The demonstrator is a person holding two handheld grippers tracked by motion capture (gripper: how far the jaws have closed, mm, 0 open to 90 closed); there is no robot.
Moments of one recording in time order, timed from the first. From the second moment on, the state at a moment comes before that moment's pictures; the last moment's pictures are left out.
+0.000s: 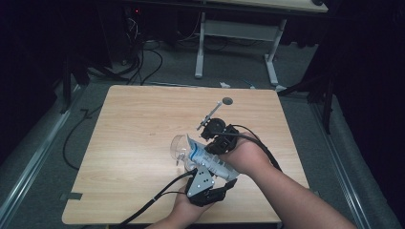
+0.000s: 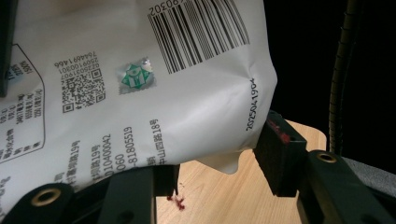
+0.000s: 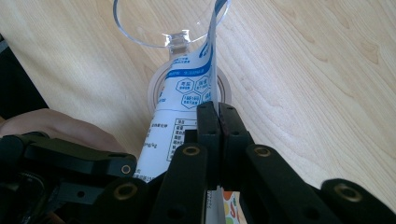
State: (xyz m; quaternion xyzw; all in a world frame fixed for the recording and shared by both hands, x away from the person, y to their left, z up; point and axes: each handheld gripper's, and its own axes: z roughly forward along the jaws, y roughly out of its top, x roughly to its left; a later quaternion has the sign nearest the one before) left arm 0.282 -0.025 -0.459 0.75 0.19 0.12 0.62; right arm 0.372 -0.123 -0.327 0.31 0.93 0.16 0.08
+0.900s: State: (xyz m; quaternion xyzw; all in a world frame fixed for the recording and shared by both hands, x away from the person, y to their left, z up) left arm 0.282 -0.024 -0.459 0.75 0.19 0.12 0.62; right arm 0.373 -0.120 -0.329 0.31 0.94 0.16 0.08
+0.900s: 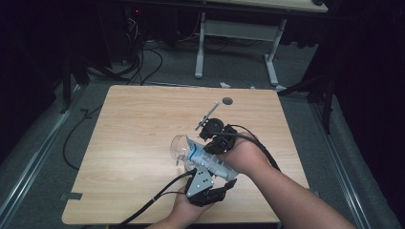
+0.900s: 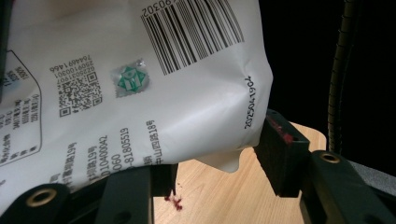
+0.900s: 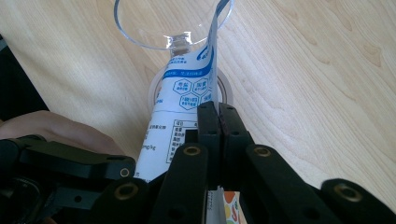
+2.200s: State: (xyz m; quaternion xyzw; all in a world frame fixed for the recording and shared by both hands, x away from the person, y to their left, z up) left arm 0.278 -0.026 -0.462 0.75 0.19 0.12 0.62; right arm 0.372 -0.119 -0.331 0.30 0.94 0.15 0.09
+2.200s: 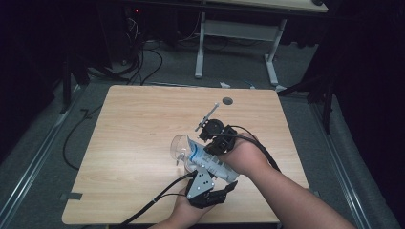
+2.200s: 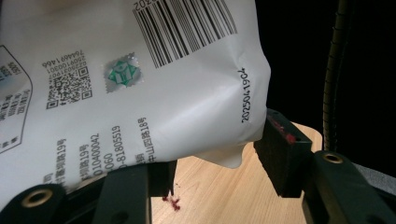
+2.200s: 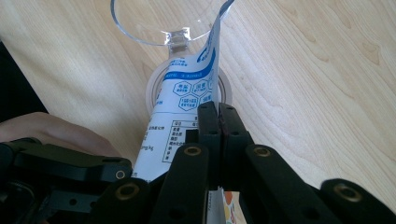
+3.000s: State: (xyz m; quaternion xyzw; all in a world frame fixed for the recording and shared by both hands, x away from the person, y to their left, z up) left arm 0.278 -0.026 -0.465 0.75 0.19 0.12 0.62; right arm 0.371 -0.123 -0.333 0.31 0.93 0.16 0.09
